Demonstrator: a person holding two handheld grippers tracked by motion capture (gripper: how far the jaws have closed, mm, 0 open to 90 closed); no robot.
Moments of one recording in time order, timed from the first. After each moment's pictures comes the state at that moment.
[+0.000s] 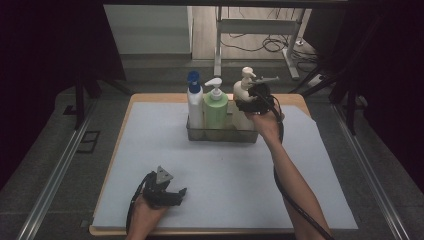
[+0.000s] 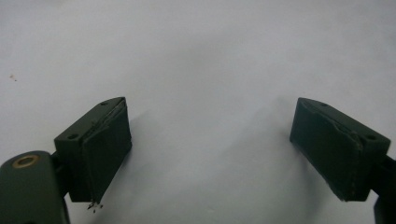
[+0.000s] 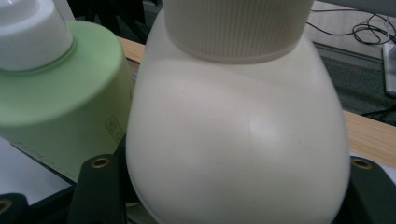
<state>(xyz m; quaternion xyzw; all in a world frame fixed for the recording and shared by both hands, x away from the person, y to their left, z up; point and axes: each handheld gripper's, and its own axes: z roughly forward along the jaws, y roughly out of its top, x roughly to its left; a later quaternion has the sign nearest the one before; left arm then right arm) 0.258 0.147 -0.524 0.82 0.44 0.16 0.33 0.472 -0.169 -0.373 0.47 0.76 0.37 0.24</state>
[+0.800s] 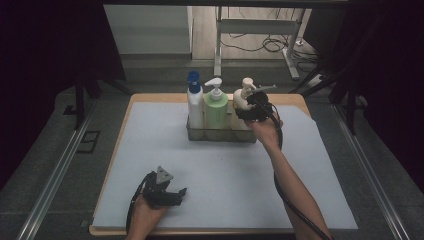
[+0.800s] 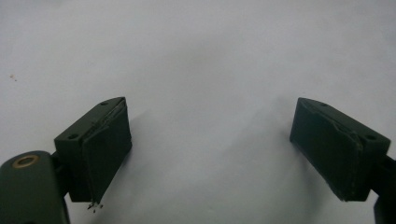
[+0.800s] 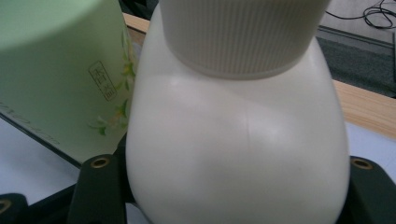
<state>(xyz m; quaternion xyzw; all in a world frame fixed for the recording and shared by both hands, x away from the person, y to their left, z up) 0.258 0.147 -0.524 0.82 0.44 0.16 0.33 0.467 -0.170 -0.398 0.47 0.78 0.35 0.22</state>
